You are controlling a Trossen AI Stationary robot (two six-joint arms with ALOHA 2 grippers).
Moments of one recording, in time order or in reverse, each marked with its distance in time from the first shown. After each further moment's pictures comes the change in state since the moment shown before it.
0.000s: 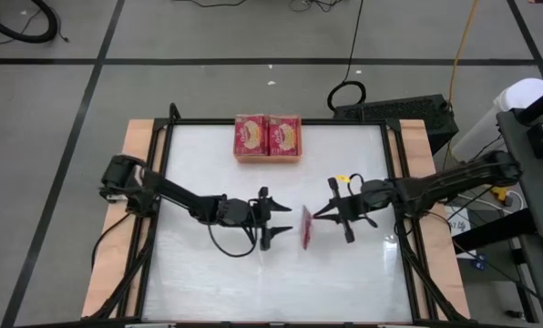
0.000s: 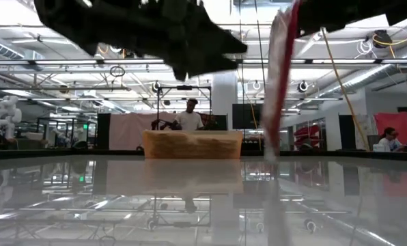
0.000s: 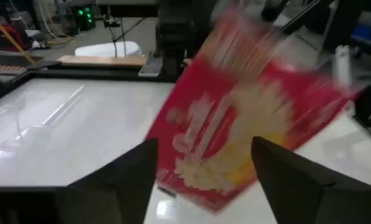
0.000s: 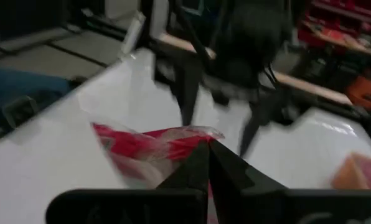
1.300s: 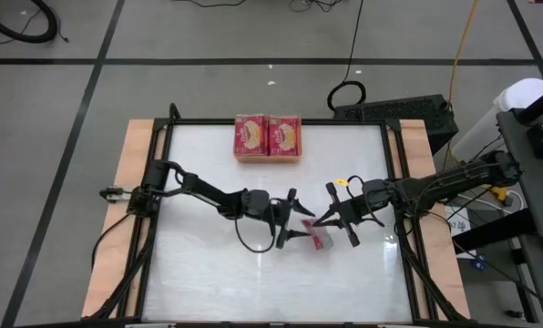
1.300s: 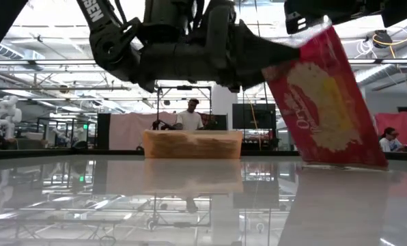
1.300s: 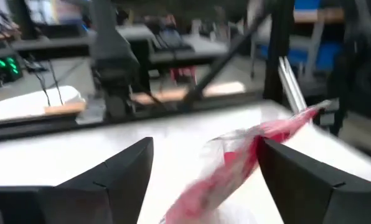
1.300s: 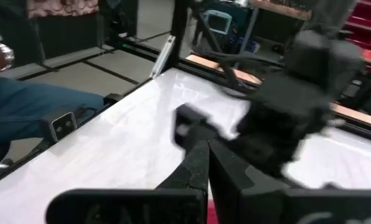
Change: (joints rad) left arm 0.124 0.318 0.206 0.272 0.408 0.128; right arm -0.002 0.005 -0.011 0.076 -0.139 0.003
